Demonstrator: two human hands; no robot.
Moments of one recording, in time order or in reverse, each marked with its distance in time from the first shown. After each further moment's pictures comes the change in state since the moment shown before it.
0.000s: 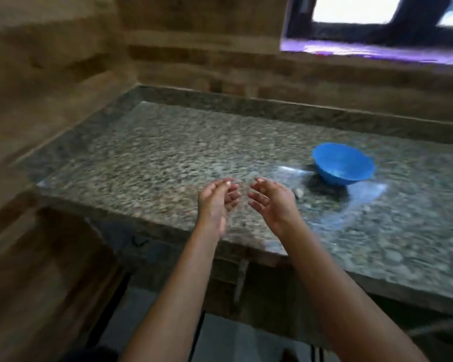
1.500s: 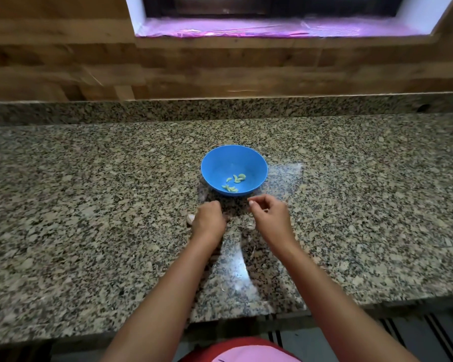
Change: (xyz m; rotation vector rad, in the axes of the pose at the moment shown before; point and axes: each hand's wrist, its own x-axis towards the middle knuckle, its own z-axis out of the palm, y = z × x) left_hand 0.102 -0.162 0.201 1.689 -0.306 0.288; right_hand 0.082 -0.081 -0.218 -0.727 0.388 -0.344
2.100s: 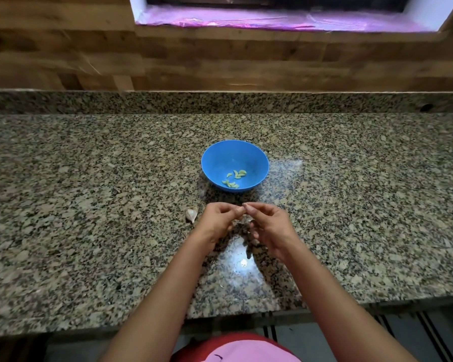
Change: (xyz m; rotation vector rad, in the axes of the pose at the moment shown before) left_hand -0.032 0.006 -0.015 -1.103 -0.332 -0.078; right_hand -0.004 0.007 -0.005 0.572 -0.213 0.394
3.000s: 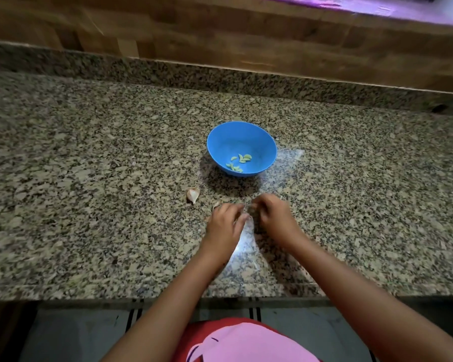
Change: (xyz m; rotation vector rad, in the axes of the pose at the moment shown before) left_hand -0.020 -0.057 0.010 0.754 0.163 0.450; right_hand 0.015 0.012 -0.022 -1.201 -0.014 -0.592
